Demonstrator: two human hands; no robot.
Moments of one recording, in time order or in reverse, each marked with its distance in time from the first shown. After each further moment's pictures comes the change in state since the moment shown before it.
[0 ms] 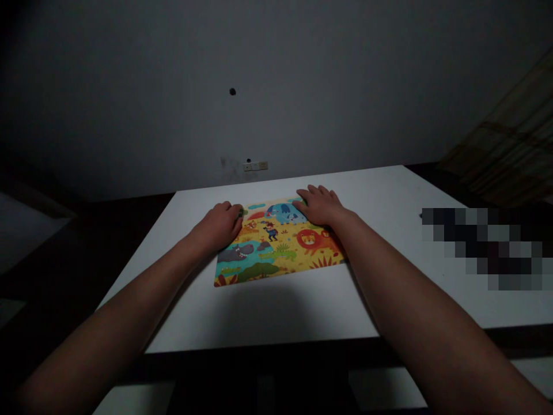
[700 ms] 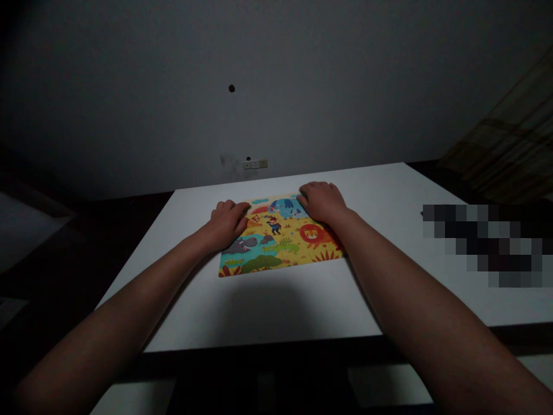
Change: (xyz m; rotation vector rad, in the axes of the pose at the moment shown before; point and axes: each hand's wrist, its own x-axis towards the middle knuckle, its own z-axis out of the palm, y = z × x) left_hand 0.002 0.003 0.015 -0.144 -0.002 -0.030; right_hand -0.004 -0.009 -0.016 -0.067 0.155 -0.077
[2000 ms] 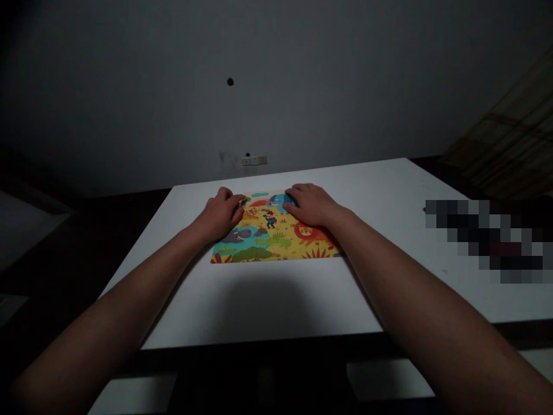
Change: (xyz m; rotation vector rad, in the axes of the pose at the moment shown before) left_hand 0.011 -0.005 -0.014 0.041 0.057 0.014; right_hand -0.007 -0.019 -0.002 0.068 -0.121 -0.232
